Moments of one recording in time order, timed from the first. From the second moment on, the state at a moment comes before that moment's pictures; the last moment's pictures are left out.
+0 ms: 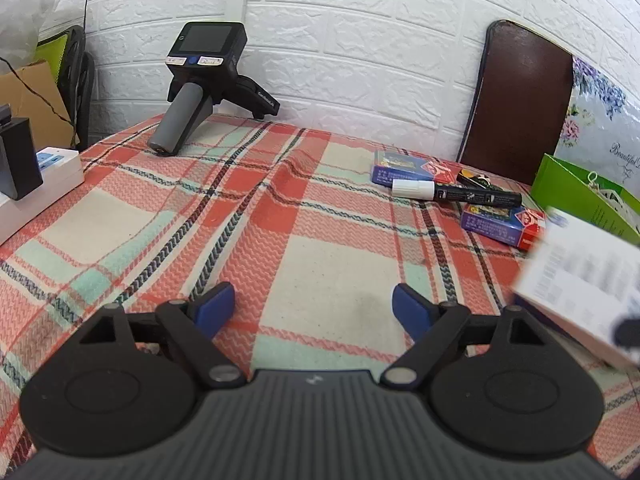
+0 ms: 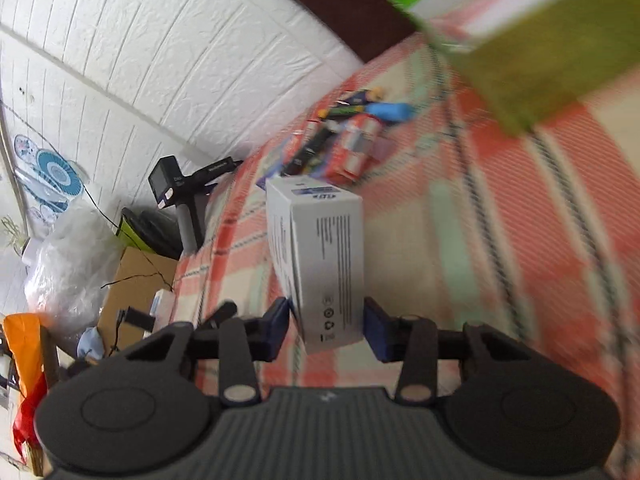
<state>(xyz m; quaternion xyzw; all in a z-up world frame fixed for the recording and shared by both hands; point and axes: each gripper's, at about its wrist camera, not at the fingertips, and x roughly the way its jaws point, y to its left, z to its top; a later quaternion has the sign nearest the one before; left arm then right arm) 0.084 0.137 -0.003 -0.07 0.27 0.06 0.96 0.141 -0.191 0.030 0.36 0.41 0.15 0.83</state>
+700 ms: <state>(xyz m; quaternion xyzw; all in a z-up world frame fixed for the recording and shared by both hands) 0.097 -0.003 0.041 -0.03 0.30 -0.19 0.93 0.033 -0.211 0.058 0.06 0.32 0.06 0.94</state>
